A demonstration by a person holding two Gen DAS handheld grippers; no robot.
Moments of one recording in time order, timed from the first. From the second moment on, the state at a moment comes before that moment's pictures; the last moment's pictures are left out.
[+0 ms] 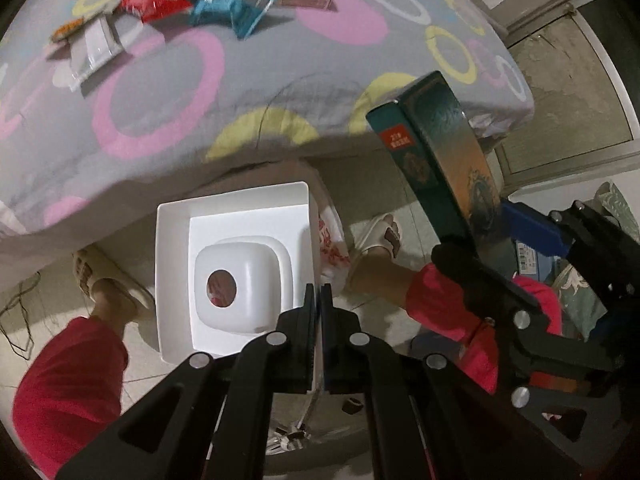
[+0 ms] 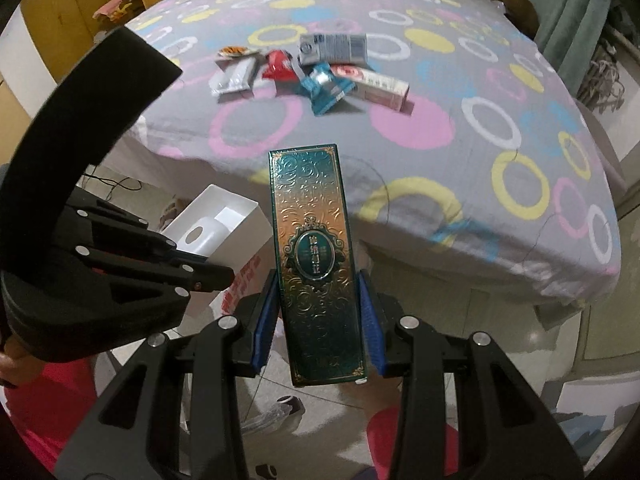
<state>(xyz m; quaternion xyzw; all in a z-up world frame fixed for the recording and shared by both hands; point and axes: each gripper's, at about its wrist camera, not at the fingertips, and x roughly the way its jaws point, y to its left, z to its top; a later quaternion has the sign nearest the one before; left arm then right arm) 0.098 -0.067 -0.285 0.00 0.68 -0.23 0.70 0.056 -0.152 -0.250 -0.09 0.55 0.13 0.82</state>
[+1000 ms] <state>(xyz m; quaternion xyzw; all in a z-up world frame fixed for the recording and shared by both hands) 0.129 -0.063 -0.436 -0.09 0.76 -0.19 0.61 0.084 -0.160 -0.414 -0.03 0.65 0.10 0.75</state>
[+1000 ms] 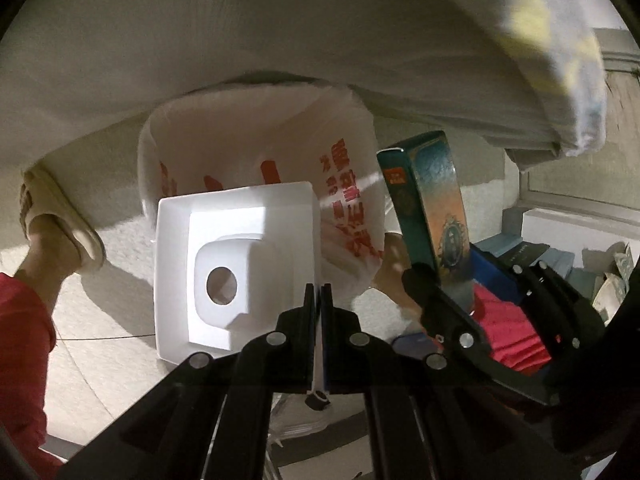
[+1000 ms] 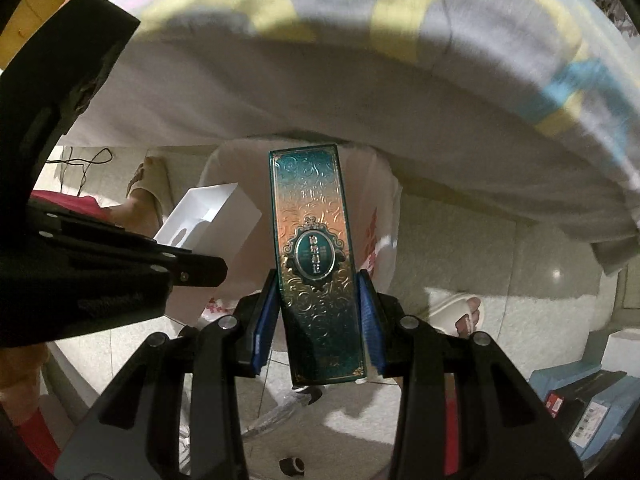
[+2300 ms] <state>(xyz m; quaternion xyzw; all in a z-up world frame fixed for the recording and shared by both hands) 0.158 -0.049 -0.532 -0.16 0.80 -0.11 0.57 0.115 -0.158 -0.527 0.01 0.71 0.10 0.70</state>
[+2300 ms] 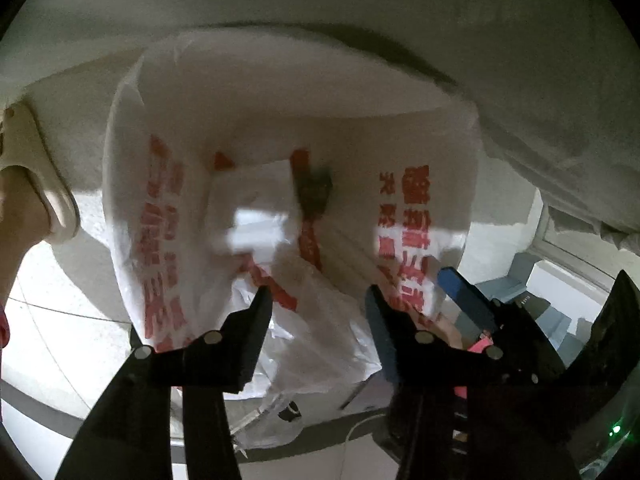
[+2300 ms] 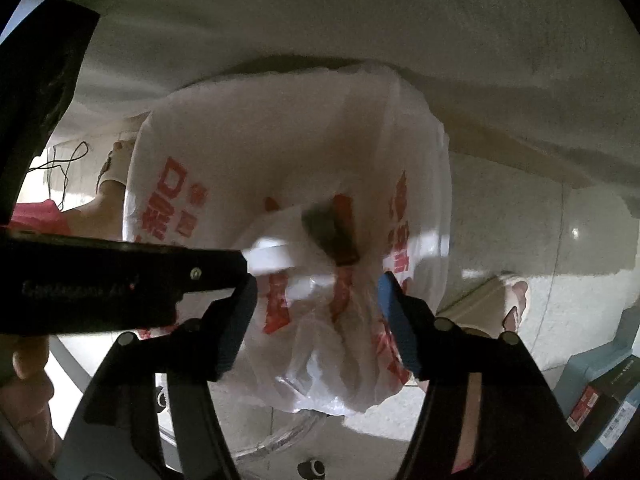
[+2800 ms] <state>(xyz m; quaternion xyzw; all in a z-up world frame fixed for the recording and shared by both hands) 0.147 -0.045 -0.467 -0.06 0.77 -0.10 0.63 0.099 -0.158 -0.465 -0.01 0.68 0.10 0.73</state>
